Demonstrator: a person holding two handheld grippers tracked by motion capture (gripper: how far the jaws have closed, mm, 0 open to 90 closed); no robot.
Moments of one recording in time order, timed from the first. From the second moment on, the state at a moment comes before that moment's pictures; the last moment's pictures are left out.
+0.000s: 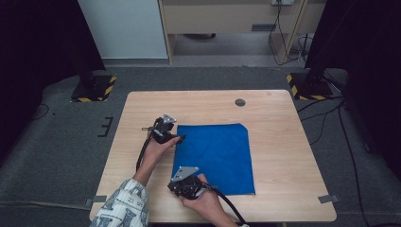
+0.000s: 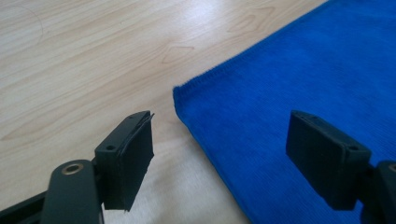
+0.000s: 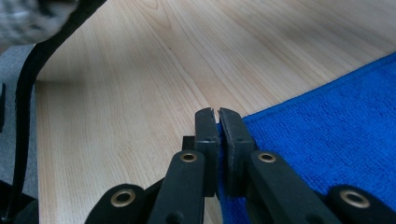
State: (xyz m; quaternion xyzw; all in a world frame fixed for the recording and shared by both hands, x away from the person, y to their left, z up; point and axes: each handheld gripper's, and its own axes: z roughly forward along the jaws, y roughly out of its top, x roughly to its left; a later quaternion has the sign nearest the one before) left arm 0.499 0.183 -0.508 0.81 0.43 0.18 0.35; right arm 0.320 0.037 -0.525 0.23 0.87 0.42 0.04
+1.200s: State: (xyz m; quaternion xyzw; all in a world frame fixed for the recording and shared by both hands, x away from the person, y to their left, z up) left arm 0.522 0.190 -0.519 0.80 0.45 0.17 0.37; right arm 0.314 0.031 -0.523 0.22 0.88 0.42 0.05
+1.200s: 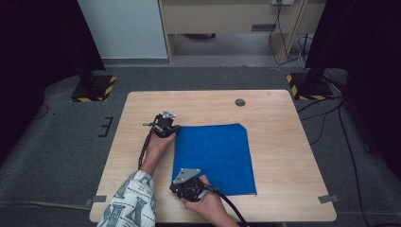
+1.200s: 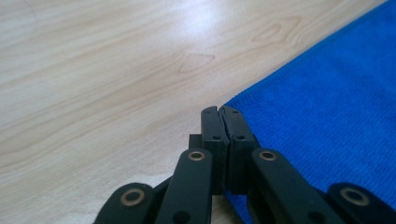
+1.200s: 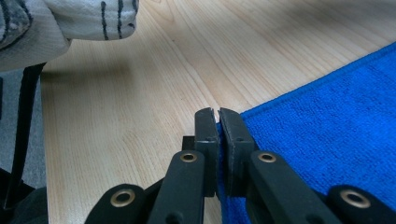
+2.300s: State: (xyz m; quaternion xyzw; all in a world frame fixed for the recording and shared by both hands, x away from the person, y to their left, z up) left arm 0.527 0.204 -0.488 0.78 0.46 0.18 0.39; right arm 0.314 0.044 -0.483 0.25 0.85 0.46 0.09
